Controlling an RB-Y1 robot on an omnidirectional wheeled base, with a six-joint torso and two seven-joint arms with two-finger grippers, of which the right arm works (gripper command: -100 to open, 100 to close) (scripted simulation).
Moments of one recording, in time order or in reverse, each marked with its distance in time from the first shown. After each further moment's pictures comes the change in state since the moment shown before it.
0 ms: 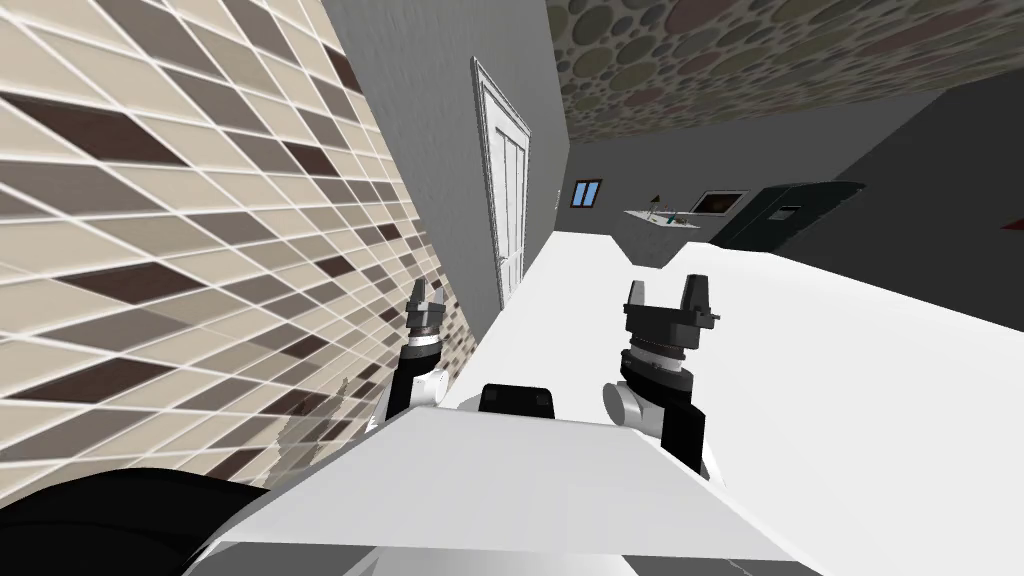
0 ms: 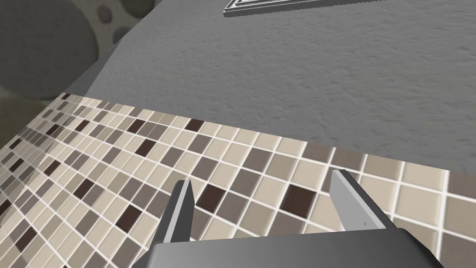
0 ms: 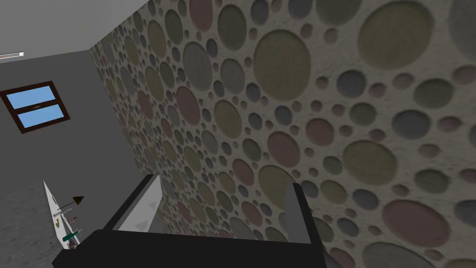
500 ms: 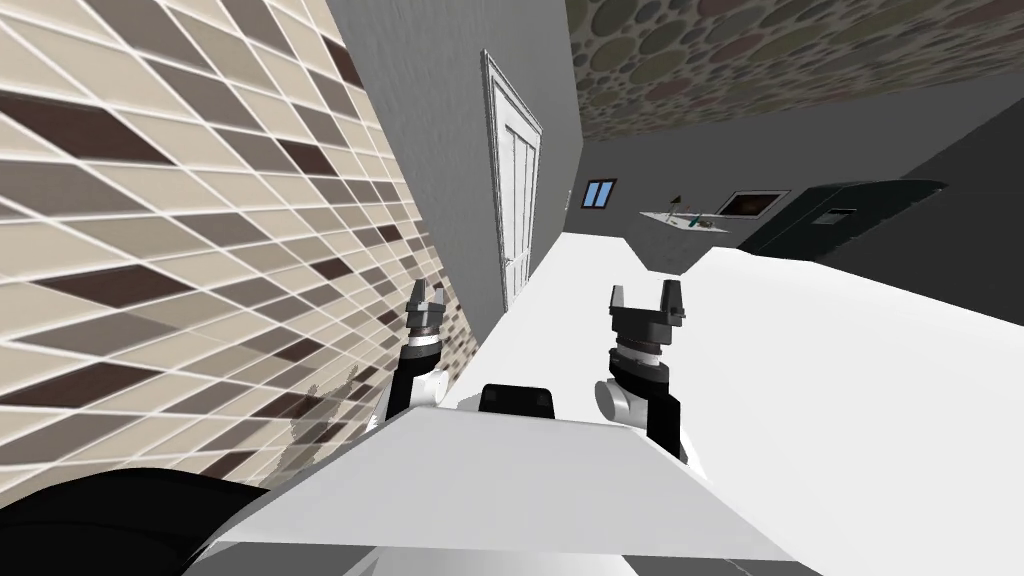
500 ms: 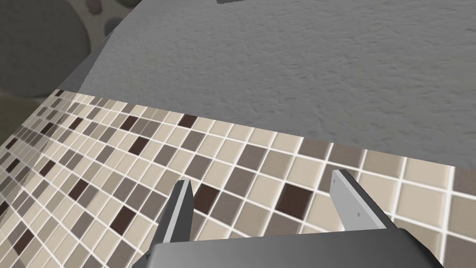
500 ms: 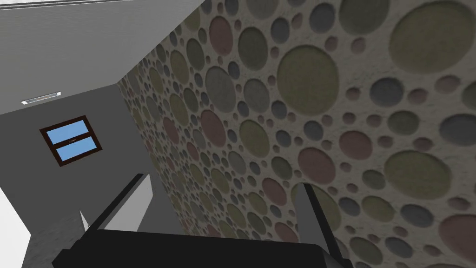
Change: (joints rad) arm -0.032 -0.041 0.043 0.096 -0.037 -0.032 -0.001
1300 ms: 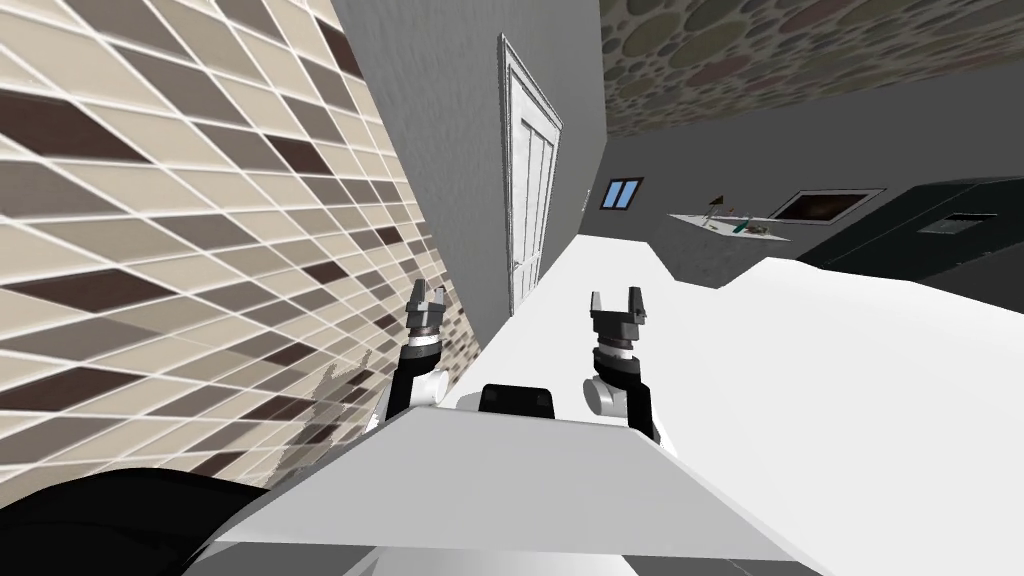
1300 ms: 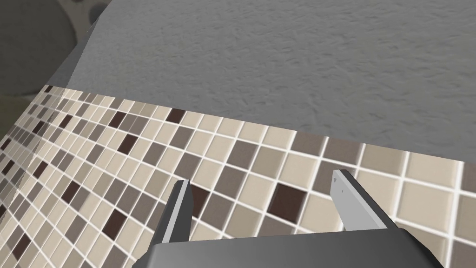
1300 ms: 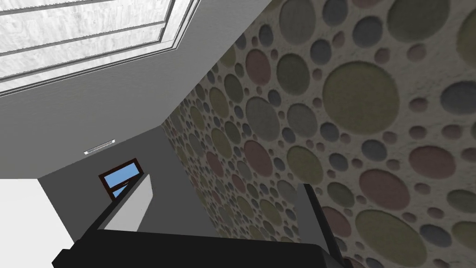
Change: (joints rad) arm -0.057 -0.058 0.076 0.153 -0.064 -0.043 0.001
